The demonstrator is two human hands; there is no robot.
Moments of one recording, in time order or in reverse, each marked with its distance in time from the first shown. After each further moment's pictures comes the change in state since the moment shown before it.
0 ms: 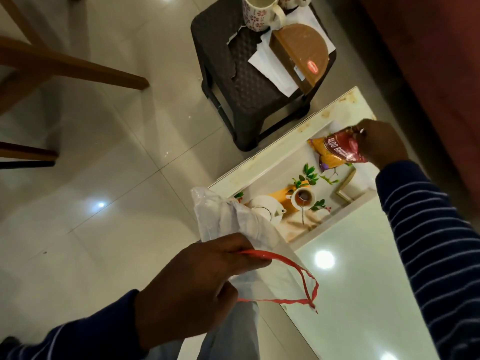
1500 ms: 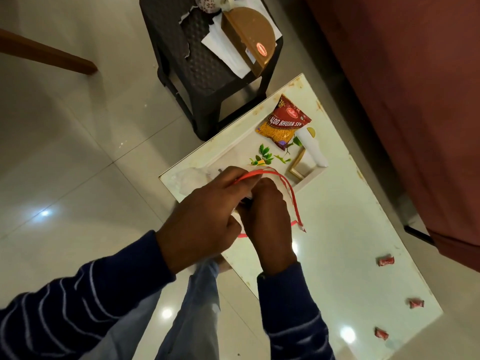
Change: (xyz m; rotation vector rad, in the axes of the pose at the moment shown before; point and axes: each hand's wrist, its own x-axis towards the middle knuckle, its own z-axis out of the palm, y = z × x) left_hand 0.060 0.014 0.047 0.053 0.240 0.114; right_hand -0.266 -0.162 -0.046 0.554 -0.105 0.105
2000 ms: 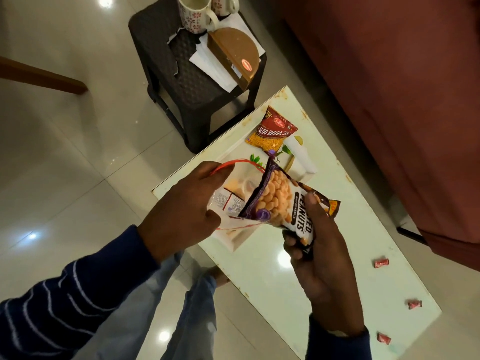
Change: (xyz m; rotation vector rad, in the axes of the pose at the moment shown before) left_hand 0.014 -0.029 -0.014 0.076 -0.023 -0.015; right_hand -0.044 0.030 -0.055 1.315 0.065 0.378
